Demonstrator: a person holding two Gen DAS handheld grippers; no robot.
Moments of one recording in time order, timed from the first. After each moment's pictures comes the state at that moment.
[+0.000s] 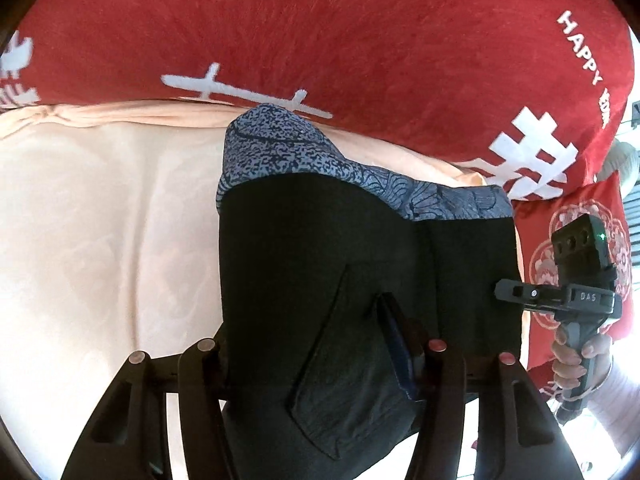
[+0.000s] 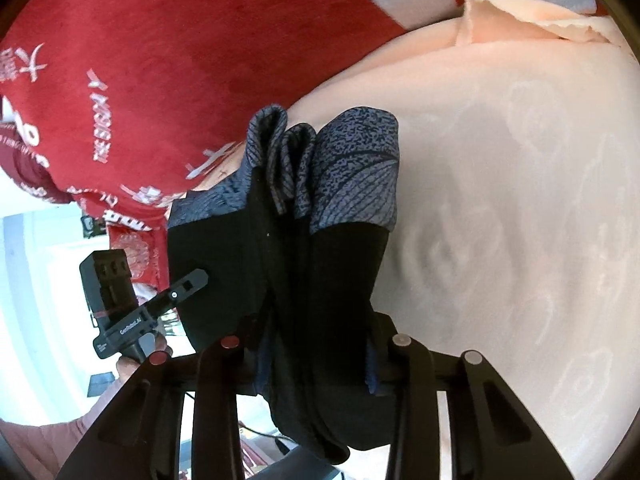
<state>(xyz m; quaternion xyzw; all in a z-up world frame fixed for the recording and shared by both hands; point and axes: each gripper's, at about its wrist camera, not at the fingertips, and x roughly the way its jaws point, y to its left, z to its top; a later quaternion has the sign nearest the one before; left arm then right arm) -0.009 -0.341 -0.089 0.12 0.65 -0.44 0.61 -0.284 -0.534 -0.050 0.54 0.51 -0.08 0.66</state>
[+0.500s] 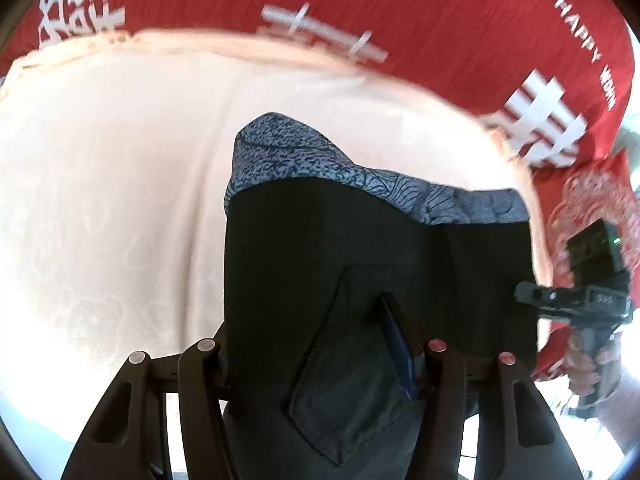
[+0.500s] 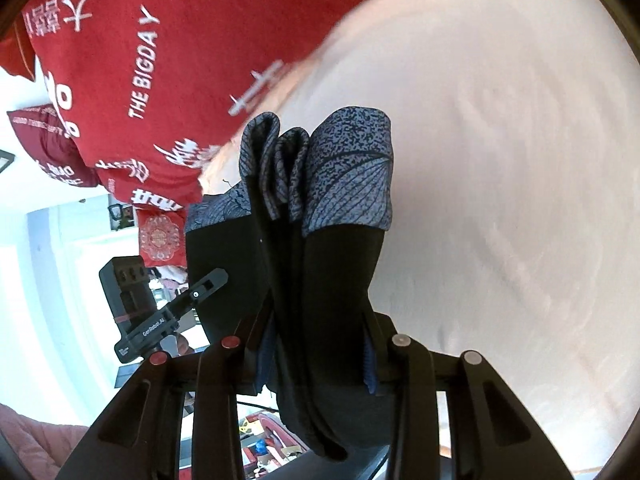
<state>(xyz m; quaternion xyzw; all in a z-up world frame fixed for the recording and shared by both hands) -0.038 -0.240 -0.105 0.14 0.67 -0.40 0.61 -0.323 -0.436 -0.037 0.58 0.50 -0.05 0.64</state>
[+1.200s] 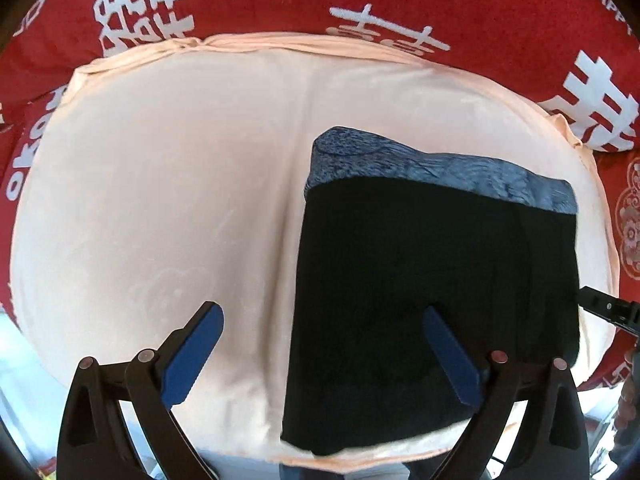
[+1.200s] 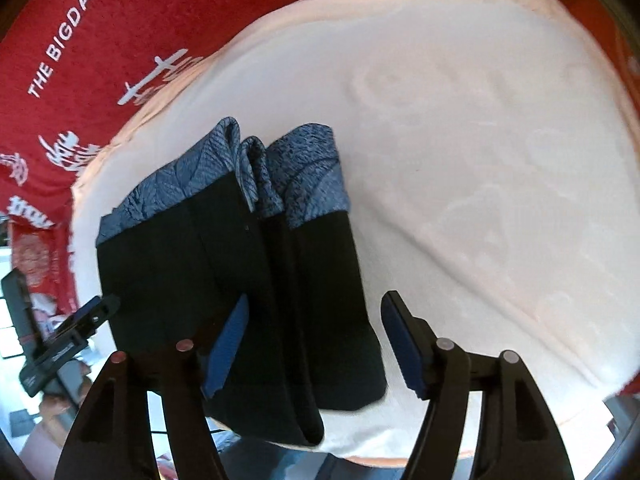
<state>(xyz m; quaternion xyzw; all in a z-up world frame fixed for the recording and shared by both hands) -0.049 -0.206 -0.086 0.23 0.62 -0.31 0.68 -0.322 -0.393 -0.035 0.41 0.59 -0.27 0.64</state>
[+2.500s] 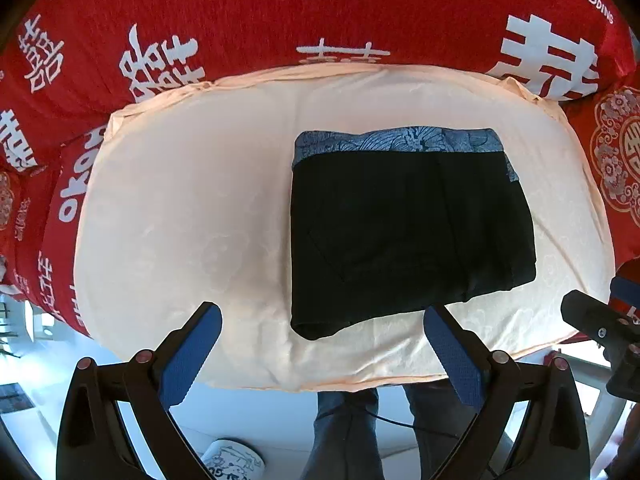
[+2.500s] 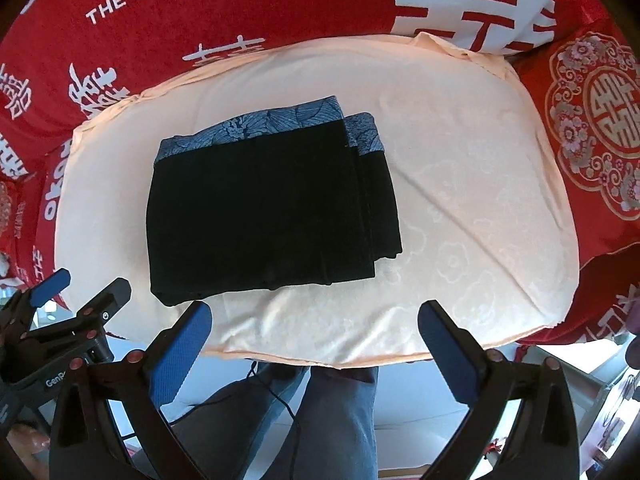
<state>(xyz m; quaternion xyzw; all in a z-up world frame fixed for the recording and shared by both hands) -0.117 -0.192 0.015 0.30 0.58 -0.31 0.68 -0.304 -0.267 0.088 0.29 0.63 -0.32 0.65</state>
